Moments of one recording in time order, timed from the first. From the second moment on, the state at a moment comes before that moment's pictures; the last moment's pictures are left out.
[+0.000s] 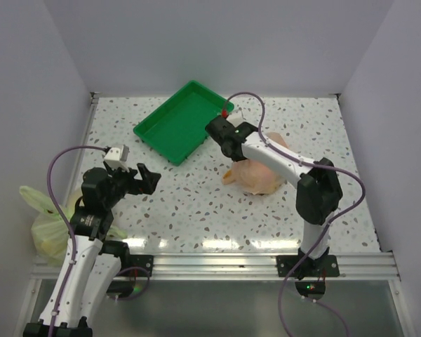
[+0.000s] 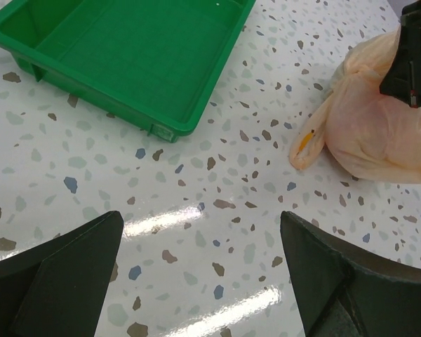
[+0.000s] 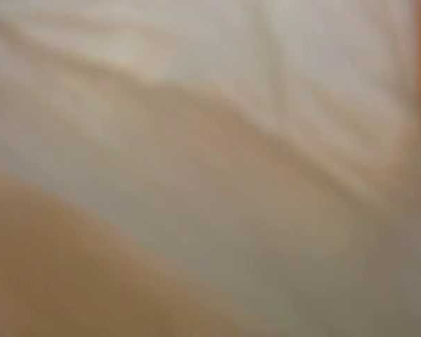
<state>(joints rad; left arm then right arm) -0.11 0.56 0.57 -0.35 0.30 -0.25 0.73 1.90 1.63 -1.01 0.76 0.48</state>
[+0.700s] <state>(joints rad) -0.11 0.59 0.57 -0.34 0.43 -0.27 0.59 1.24 0.65 -0.21 0.09 0.62</state>
